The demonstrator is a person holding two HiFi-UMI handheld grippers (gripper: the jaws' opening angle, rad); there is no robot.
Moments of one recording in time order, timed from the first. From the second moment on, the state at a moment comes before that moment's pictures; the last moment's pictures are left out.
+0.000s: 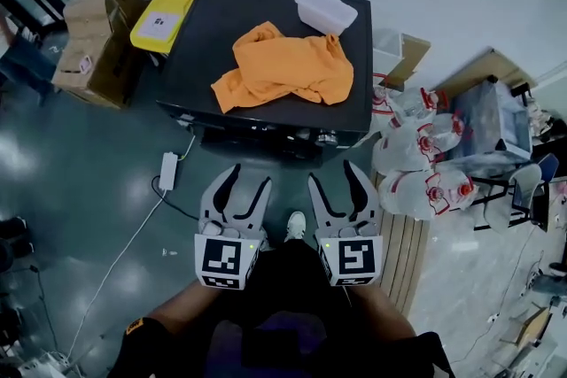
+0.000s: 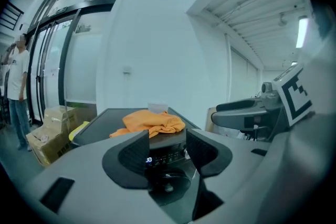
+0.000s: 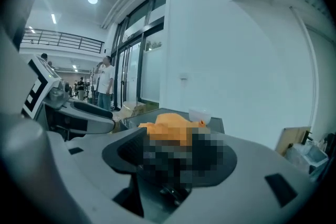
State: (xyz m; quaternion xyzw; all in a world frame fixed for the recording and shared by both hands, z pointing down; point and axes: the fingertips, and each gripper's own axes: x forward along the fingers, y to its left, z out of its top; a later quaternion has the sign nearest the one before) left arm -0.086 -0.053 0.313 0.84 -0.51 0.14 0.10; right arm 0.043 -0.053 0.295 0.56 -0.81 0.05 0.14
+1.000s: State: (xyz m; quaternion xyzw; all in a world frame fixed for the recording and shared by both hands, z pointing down) left arm -0.072 -0.003 0.248 0.86 -0.49 0.12 0.08; right arm 0.033 0.005 0.235 0.53 -0.84 0.04 0.12
